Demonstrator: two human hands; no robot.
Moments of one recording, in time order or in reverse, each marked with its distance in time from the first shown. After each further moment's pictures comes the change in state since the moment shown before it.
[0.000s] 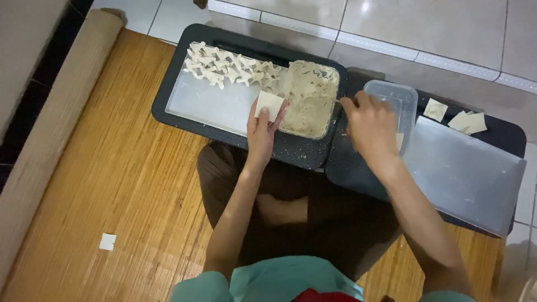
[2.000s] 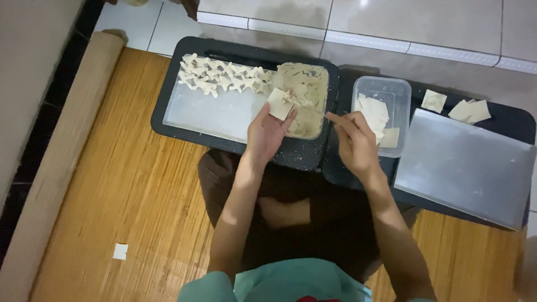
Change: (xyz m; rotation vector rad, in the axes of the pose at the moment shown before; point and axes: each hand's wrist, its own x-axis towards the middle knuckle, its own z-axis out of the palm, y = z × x) left_hand 0.018 0.013 0.024 -0.444 -0.083 -0.397; right_hand -0.037 -0.026 0.015 1.054 0.255 0.289
